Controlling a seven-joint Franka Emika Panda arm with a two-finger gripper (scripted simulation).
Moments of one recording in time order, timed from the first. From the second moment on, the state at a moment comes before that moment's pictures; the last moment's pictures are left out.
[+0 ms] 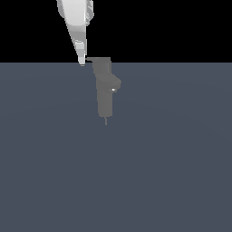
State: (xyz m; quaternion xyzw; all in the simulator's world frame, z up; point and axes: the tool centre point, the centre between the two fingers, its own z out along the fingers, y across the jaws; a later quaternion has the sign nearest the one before) arm -0.035 0.097 0.291 0.78 -0.62 -0.07 0.08
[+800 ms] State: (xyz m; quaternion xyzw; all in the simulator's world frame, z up) arm -0.031 0.036 0.293 0.79 -0.61 -0.07 0.08
